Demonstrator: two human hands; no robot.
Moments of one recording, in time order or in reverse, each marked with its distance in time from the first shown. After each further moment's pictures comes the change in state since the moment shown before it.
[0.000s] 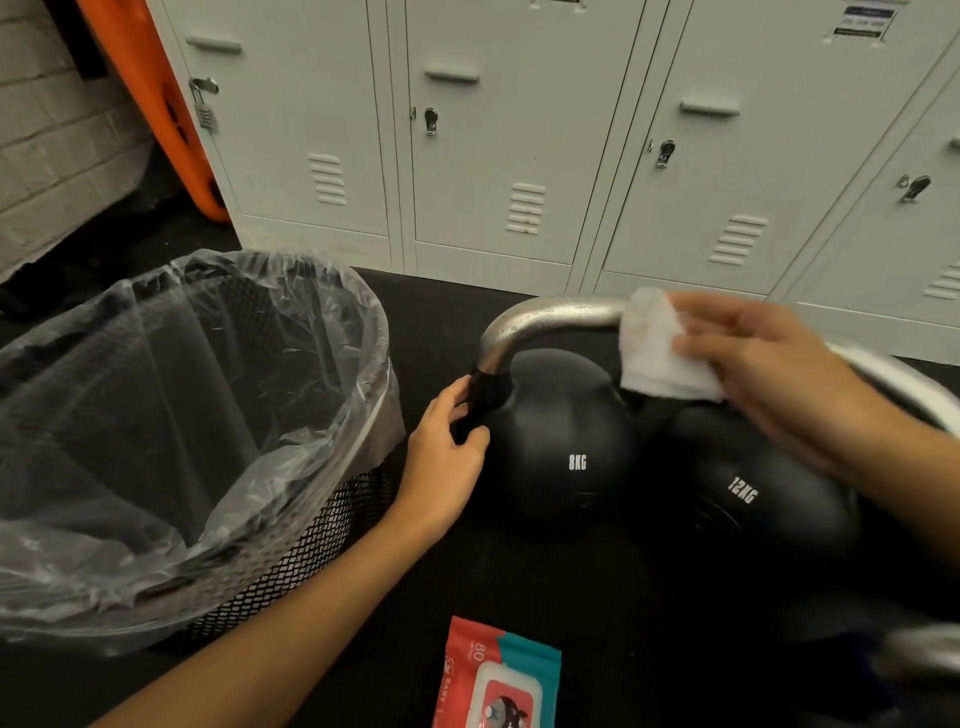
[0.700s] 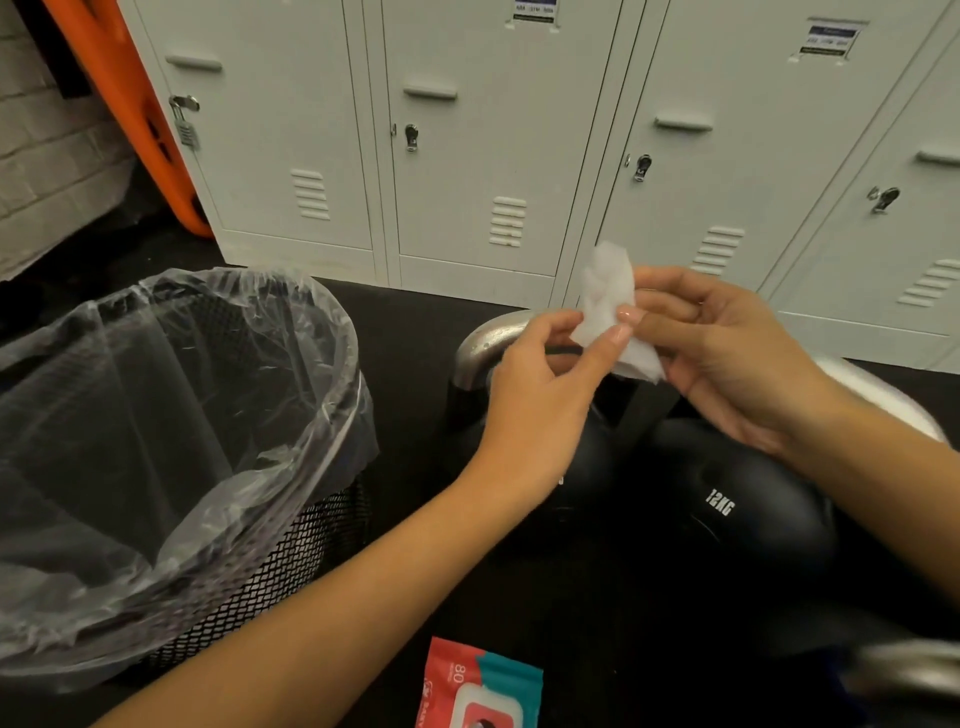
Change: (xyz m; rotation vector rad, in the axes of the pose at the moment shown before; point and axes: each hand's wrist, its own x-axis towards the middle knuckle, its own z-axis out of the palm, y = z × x) left_hand -0.011 0.120 0.050 -0.321 -0.111 0.134; right_hand 0.008 -0.016 0.004 0.364 -0.125 -0.069
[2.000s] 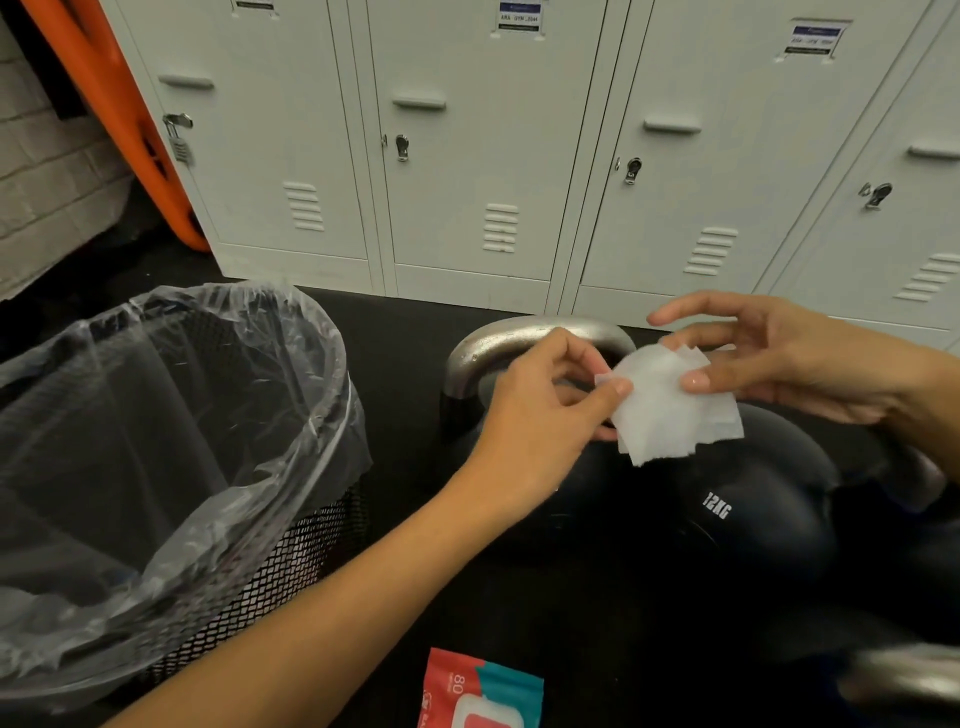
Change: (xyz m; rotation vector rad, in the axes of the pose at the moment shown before) left_hand -0.001 -0.003 0.001 -0.018 -0.186 0.042; right_hand 0.006 -0.027 -0.074 -0.297 -0.319 0.305
